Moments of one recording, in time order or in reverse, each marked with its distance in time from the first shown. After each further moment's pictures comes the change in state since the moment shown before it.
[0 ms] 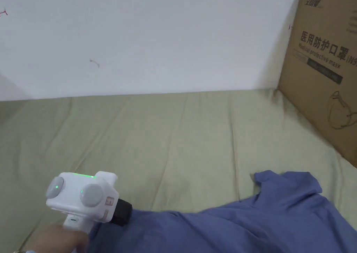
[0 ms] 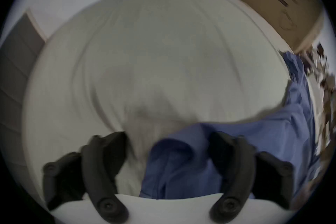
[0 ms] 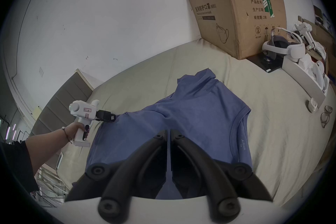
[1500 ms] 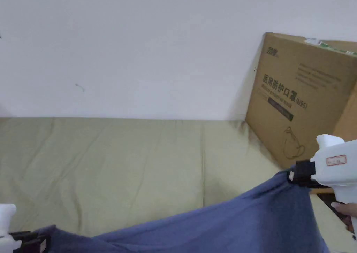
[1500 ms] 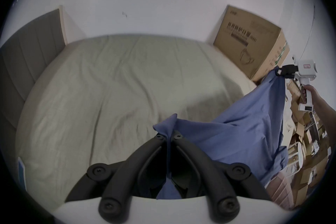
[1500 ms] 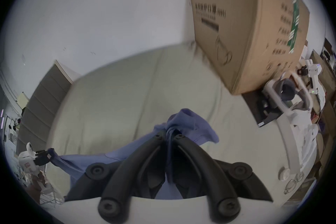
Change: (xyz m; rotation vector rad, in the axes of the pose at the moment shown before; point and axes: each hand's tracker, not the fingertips) left arm -0.032 -0.116 0.226 0.351 -0.175 0.245; right arm 0.013 0.211 -0.048 -0.101 -0.123 0.141
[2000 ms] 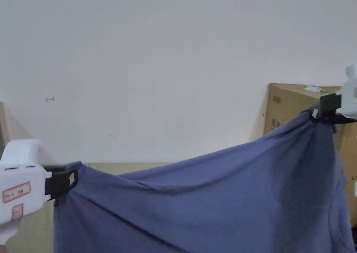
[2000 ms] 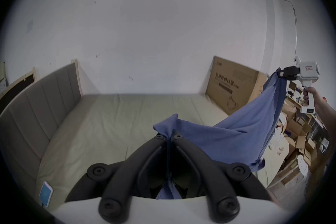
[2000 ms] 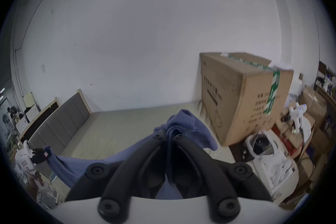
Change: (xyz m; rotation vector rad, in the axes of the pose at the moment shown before) left arm 0.025 0.102 0.168 0.371 0.034 -0.065; right arm -0.078 0.104 0.205 0.354 0.024 0.090
